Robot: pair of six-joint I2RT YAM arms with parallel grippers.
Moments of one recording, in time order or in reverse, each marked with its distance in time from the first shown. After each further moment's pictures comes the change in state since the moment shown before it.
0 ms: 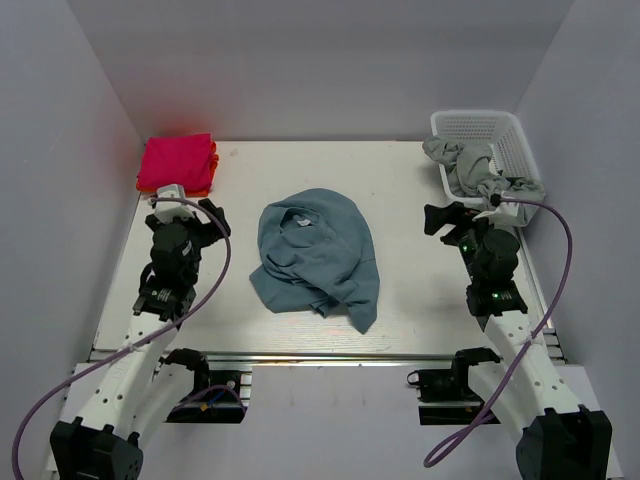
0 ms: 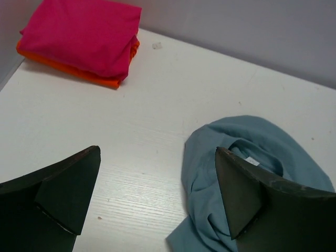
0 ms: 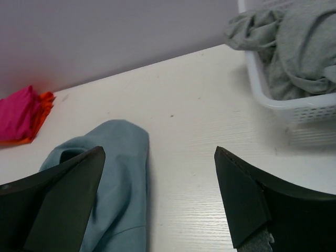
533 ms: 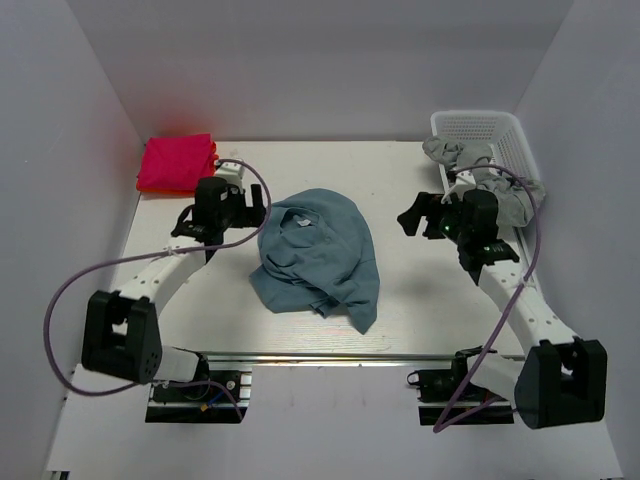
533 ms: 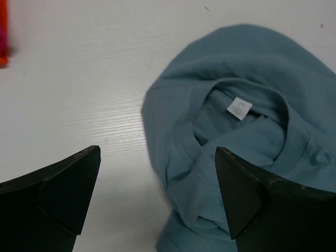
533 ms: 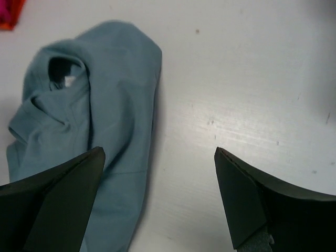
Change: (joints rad) left arm -0.013 0.602 0.261 -0.017 0.323 0.151; right arm 0.016 0.333 0.275 -0.311 -0.312 -0.158
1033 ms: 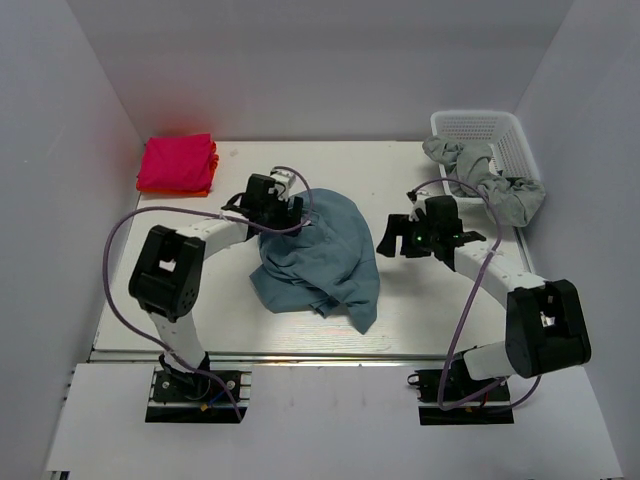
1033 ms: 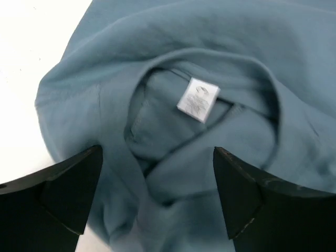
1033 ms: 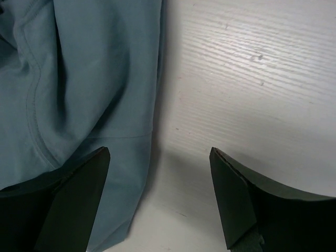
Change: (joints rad) left arm -0.133 0.424 0.193 -0.016 0.147 0.051; right arm 0.112 0.277 0.033 -0.140 -0.028 -0.015
